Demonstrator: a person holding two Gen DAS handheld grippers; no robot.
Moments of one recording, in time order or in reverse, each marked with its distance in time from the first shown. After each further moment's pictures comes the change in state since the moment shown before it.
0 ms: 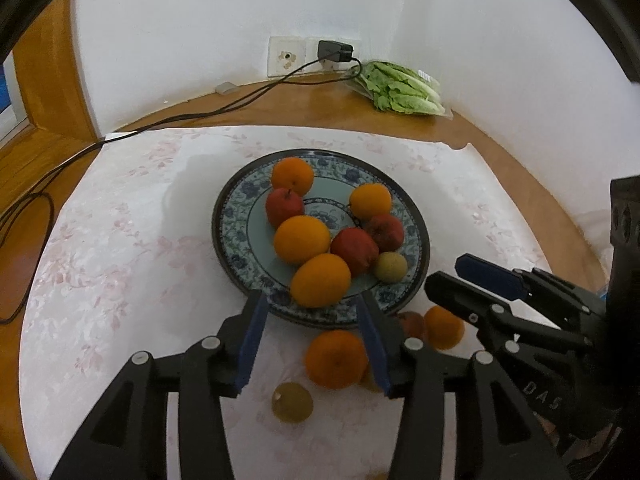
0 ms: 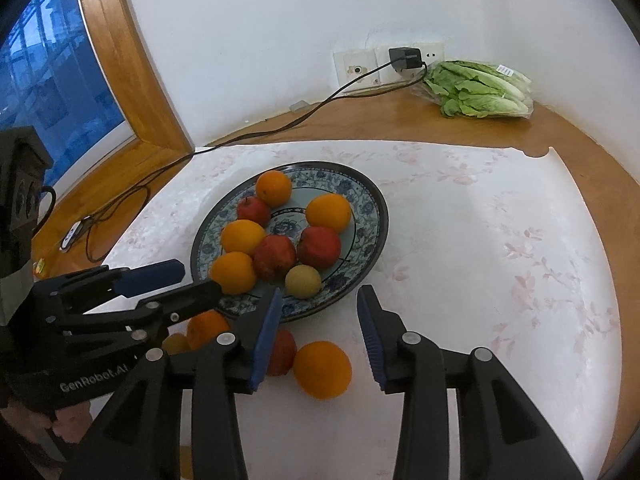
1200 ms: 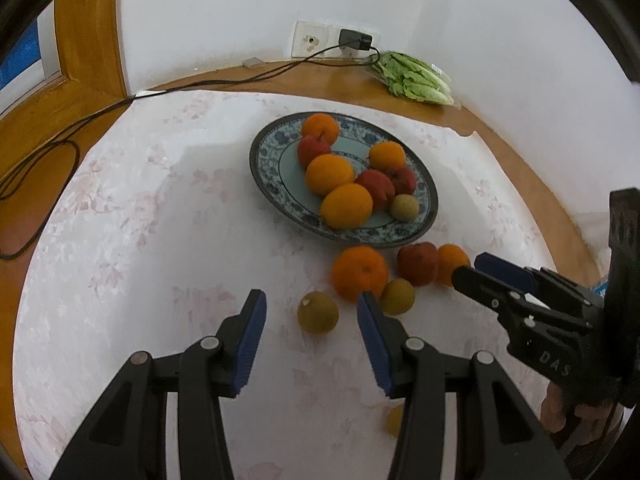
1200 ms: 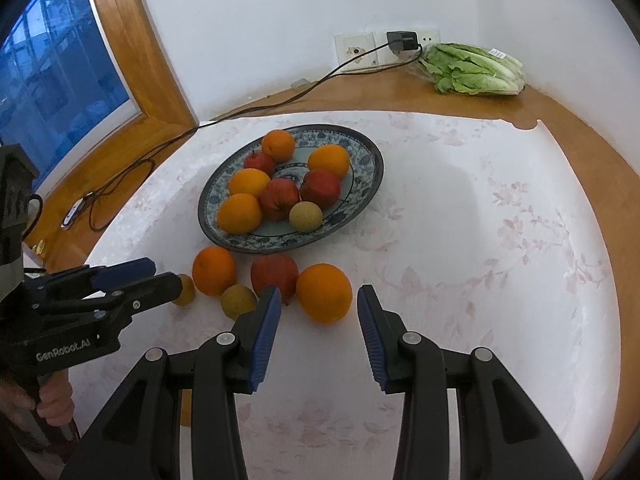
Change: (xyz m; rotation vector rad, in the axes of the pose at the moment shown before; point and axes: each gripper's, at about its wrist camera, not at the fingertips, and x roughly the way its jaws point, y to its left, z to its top) left arm -0.020 0.017 -0.046 -0.069 0.037 0.002; right arm -0.013 0.002 -0.034 -0.006 0.052 -0.014
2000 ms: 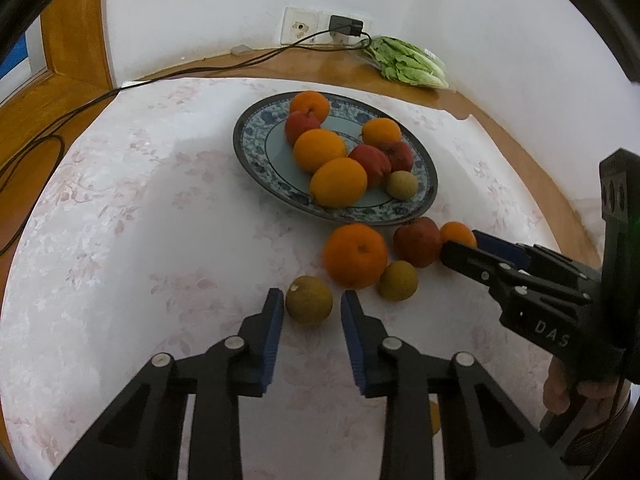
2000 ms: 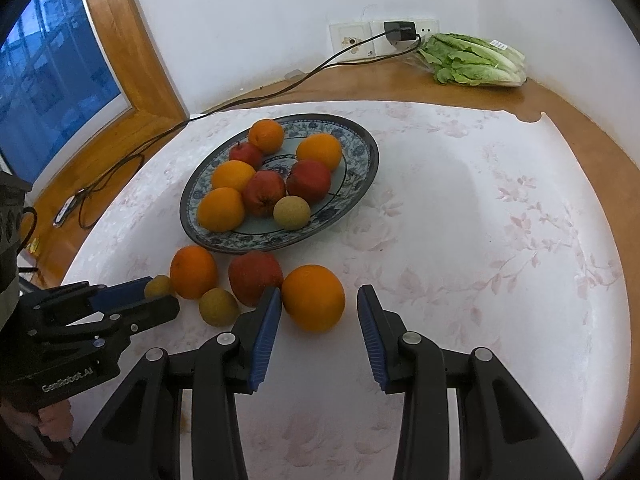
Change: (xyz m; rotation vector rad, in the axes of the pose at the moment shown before) left arm 0.016 -0.004 -0.008 0.025 0.023 -0.016; right arm 0.017 -0.006 0.002 0.003 0.018 -0.007
